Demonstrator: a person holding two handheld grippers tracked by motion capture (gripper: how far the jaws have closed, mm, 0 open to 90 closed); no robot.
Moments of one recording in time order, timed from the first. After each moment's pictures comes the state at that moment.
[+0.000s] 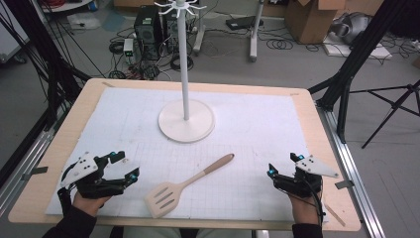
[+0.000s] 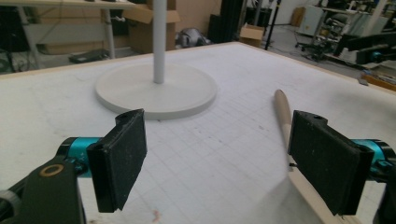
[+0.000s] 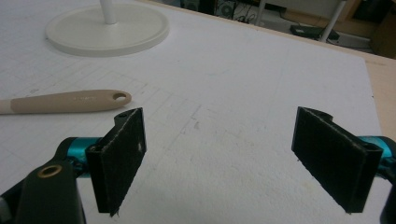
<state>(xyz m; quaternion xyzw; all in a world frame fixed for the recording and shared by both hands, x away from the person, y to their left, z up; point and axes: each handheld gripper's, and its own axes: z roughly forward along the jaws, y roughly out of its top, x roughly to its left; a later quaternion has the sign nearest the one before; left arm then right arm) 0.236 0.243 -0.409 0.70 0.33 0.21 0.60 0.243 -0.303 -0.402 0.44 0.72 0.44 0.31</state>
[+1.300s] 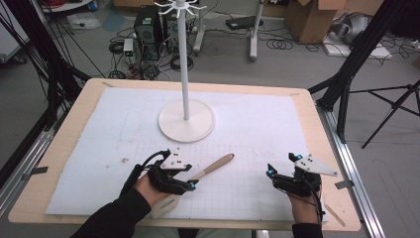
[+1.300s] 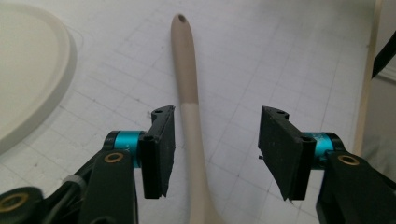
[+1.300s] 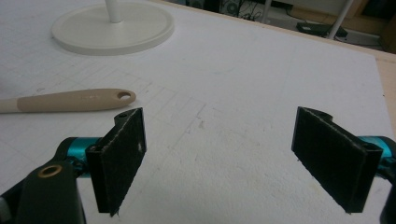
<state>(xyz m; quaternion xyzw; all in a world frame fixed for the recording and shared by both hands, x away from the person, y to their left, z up) 0.271 0.082 -0.393 0.89 0.20 0.09 0.40 0.245 -0.303 -0.403 0.44 0.72 0.44 0.30</state>
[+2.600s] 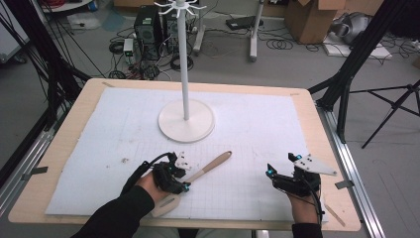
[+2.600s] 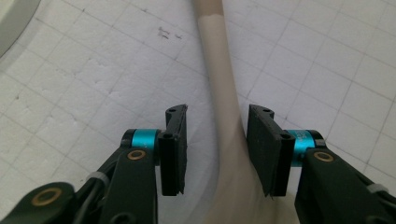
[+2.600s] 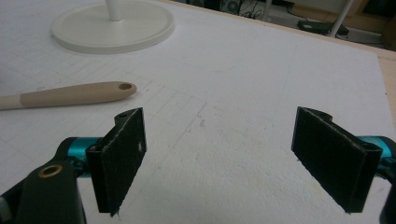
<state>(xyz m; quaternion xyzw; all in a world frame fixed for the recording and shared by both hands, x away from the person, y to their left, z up) 0.286 0.078 -0.418 0.93 0.24 0.08 0.27 0.246 -0.303 -0.404 0.44 0.72 0.44 0.30</state>
